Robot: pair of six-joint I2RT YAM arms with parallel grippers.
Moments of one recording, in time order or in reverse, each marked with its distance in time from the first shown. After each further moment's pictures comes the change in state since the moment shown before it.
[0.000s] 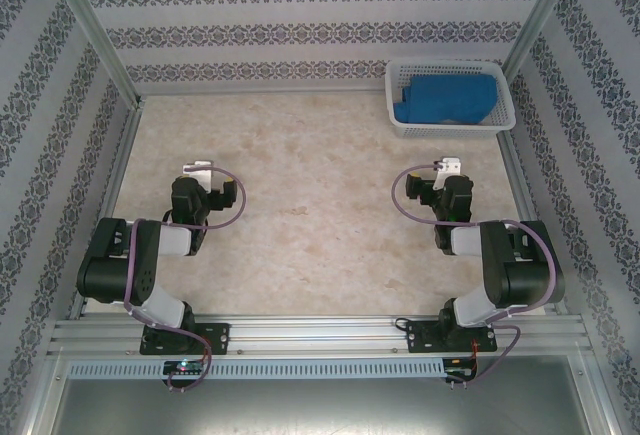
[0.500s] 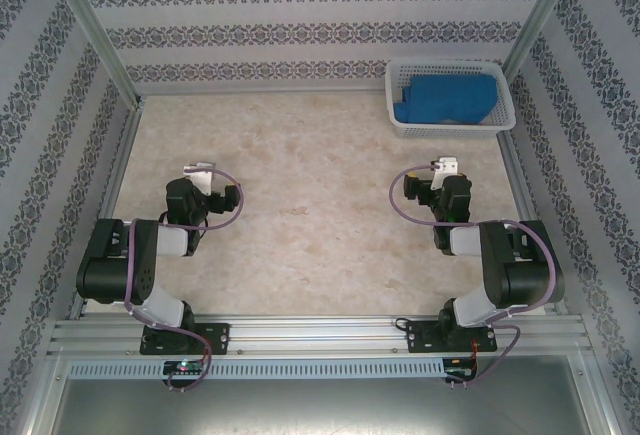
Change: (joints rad) left arm 0.046 0.000 -0.012 0.011 0.214 0.008; right arm 0.011 0.000 0.000 0.008 -0.008 -0.022
